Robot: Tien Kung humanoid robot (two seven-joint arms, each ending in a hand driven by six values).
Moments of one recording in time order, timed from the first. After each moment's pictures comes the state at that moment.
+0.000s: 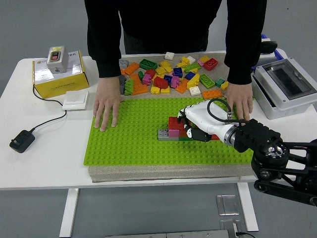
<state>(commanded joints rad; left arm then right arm) -0.07 0.20 -0.97 -0.18 1.19 0.08 0.31 0.82 -0.49 0.19 1.59 -1.87 -0.15 -0.45</state>
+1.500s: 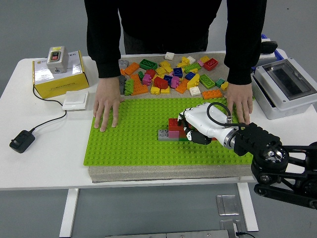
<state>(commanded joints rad) -0.07 0.20 -0.96 -0.18 1.18 0.09 0.29 0.81 -0.48 0.17 1.59 -1.90 -0.17 -0.45</state>
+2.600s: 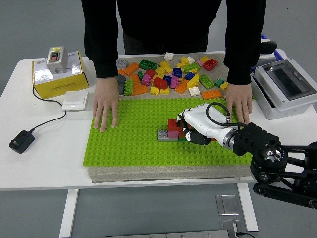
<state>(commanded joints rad) -0.07 0.20 -0.96 -0.18 1.19 0.09 0.29 0.81 -0.48 0.16 1.58 -1.86 -0.15 -0.44</state>
